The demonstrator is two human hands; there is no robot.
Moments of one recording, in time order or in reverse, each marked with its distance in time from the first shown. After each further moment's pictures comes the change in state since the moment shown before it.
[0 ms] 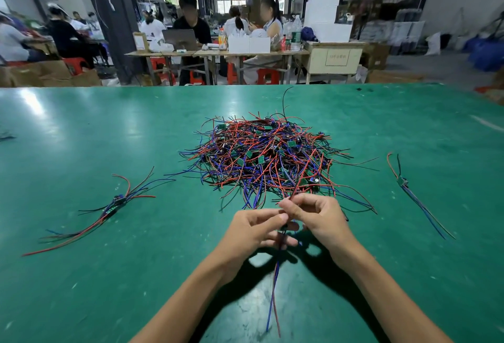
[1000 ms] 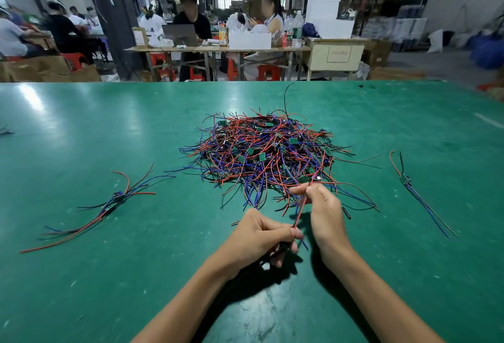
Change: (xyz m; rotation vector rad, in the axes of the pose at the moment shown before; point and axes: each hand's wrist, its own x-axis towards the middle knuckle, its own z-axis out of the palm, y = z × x) left_hand -0.001 0.002 0.006 0.188 -0.073 0.017; right_hand 0.015 0.017 0.015 -0.032 0.411 0.029
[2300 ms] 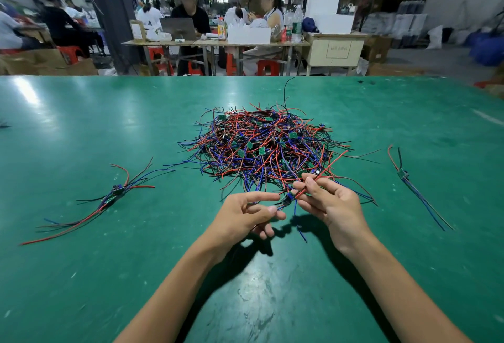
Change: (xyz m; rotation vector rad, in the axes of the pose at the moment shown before) left_hand 0.005 -0.007 -0.028 -0.163 0.101 -0.019; right_hand -0.001 -0.017 -0.026 0.369 -0.191 0.205
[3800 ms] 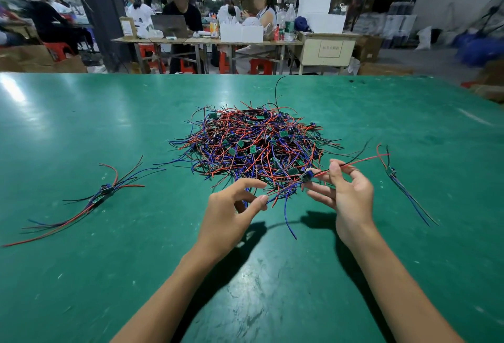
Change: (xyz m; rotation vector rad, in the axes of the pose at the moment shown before) left_hand 0.001 -0.009 0.005 0.576 0.328 0.499; right_hand 0.009 -0.018 -0.015 0.066 0.266 -0.198
